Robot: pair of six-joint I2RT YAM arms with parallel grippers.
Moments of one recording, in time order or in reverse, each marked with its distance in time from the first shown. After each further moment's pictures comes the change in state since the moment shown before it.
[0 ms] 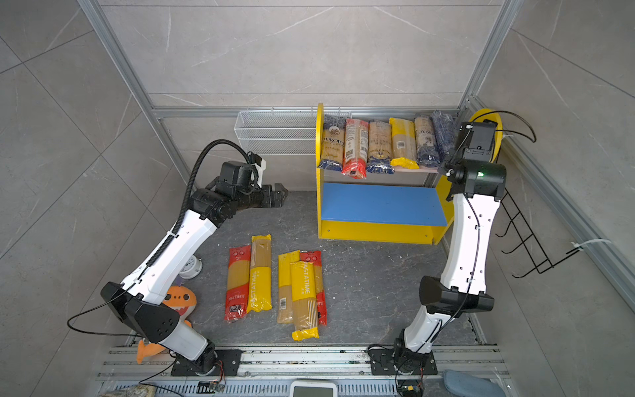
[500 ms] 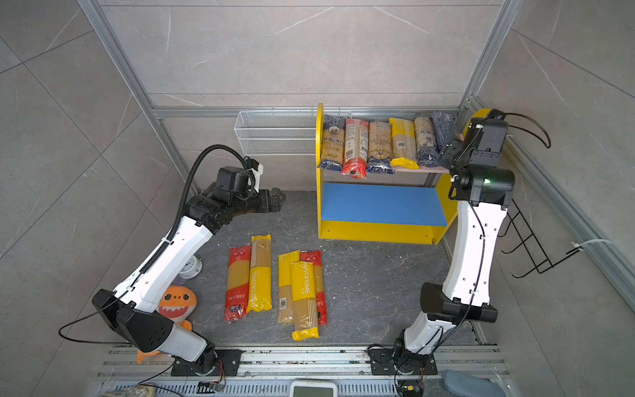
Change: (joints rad) left arm 0.000 -0.074 -0.101 0.036 -0.004 -0.008; right arm 0.000 -0.077 -0.020 0.131 -0.156 0.027
